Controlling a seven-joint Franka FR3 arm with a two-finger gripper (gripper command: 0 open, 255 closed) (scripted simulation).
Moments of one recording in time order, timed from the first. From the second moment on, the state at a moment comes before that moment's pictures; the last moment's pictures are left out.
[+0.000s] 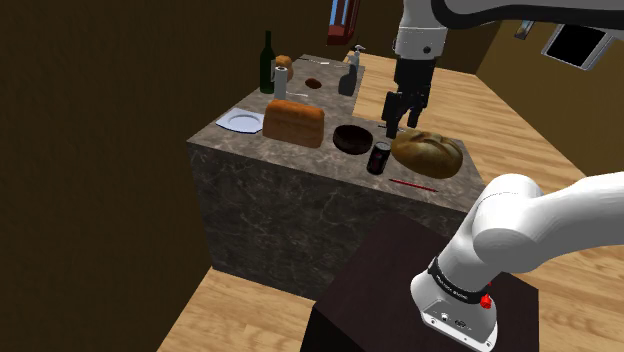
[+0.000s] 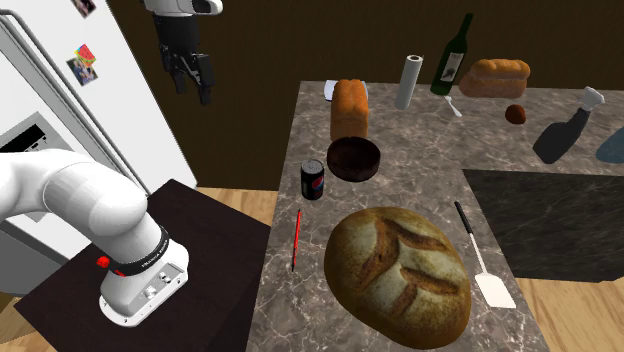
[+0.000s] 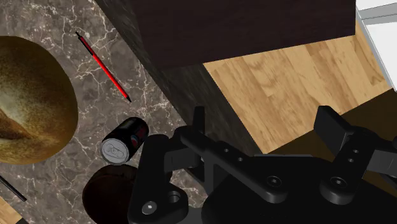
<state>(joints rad) 0.00 -0.78 -0.07 -2.42 -0.07 1.47 0.13</state>
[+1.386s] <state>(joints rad) -0.08 -0.32 -0.46 -2.38 -0.15 1.95 -0.25</state>
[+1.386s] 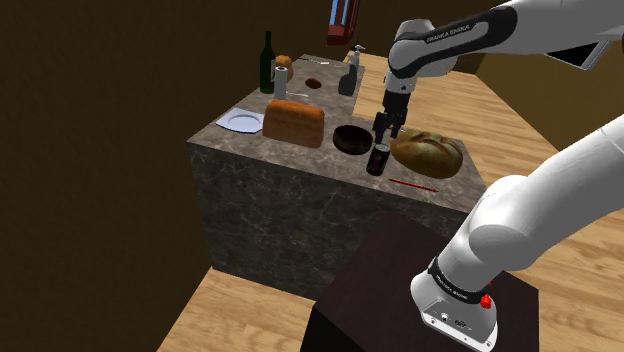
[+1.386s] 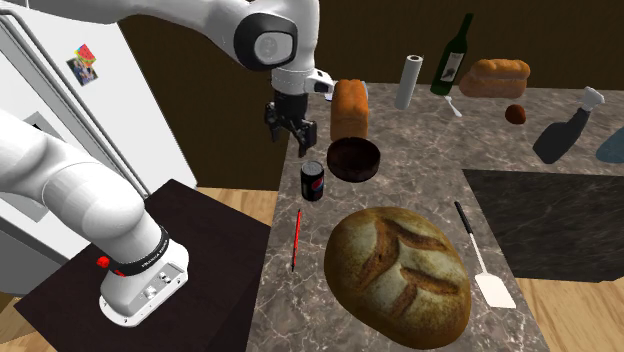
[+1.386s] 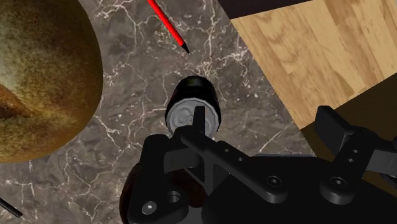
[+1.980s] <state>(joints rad) -0.09 -0.05 -0.57 -2.29 -0.02 2.11 -0.45</state>
